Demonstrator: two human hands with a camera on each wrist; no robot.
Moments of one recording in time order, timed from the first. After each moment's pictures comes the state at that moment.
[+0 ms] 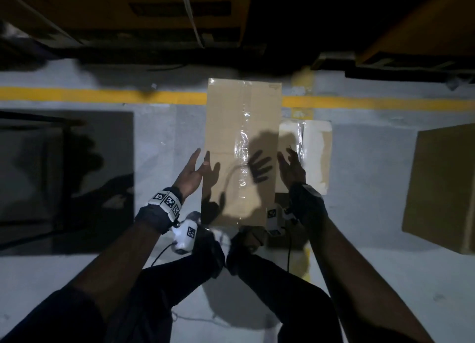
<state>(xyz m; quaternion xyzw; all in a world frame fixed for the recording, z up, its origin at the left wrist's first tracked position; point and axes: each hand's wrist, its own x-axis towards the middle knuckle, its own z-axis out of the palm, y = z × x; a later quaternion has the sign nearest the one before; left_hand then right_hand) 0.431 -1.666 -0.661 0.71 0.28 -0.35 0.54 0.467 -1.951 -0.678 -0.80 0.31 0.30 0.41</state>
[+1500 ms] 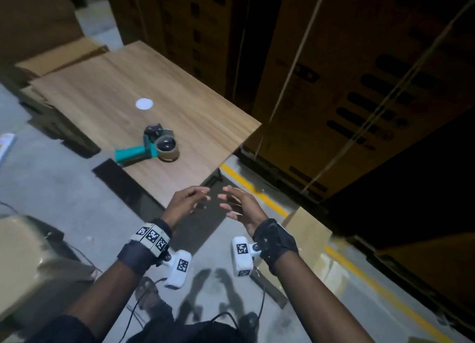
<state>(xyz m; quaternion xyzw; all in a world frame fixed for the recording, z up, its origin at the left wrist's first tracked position) 0.060 -1.413 -0.130 0.57 0.41 0.08 0.71 0.194 -1.549 -0.116 -0.66 -0.04 0.50 0.56</state>
